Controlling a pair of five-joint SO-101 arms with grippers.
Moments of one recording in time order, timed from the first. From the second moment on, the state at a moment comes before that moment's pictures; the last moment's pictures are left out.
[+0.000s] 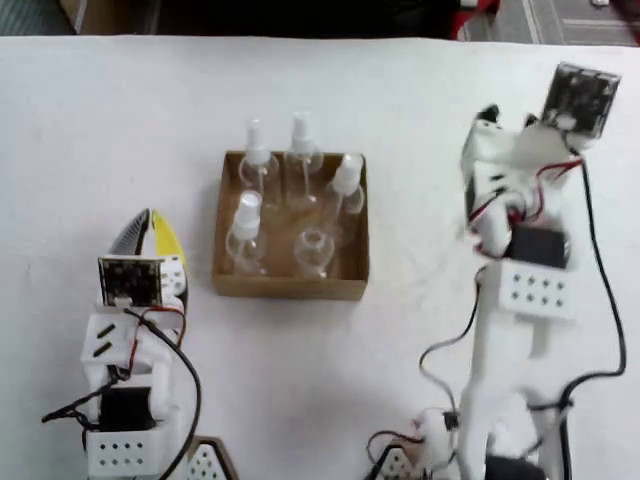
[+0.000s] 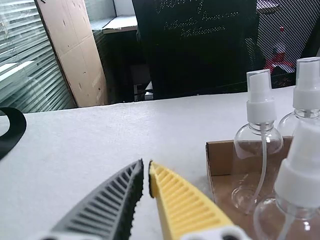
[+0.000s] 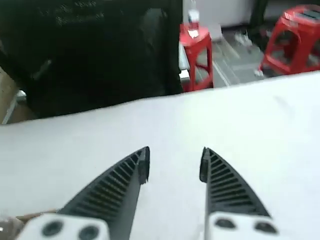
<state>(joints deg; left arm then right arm) -9.0 -104.0 97.1 27.1 -5.4 8.2 -29.5 26.1 36.4 -3.6</state>
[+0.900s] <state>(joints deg) -10.8 -104.0 97.1 26.2 -5.4 13.9 22.8 -7.0 59.9 -4.2</state>
